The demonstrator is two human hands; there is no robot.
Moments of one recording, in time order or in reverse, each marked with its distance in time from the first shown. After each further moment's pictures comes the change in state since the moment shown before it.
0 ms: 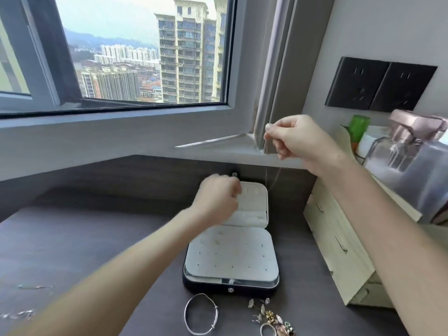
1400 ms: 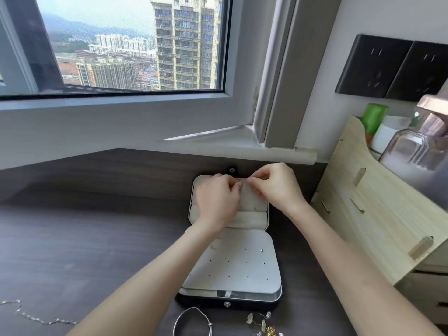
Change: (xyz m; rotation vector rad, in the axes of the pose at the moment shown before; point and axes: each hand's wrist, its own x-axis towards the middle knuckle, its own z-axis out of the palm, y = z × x) left_hand 0.024 -0.008 0.055 -0.170 0.364 -0.215; right_hand 0.003 0.107 0.058 -0.258 0.060 0.051
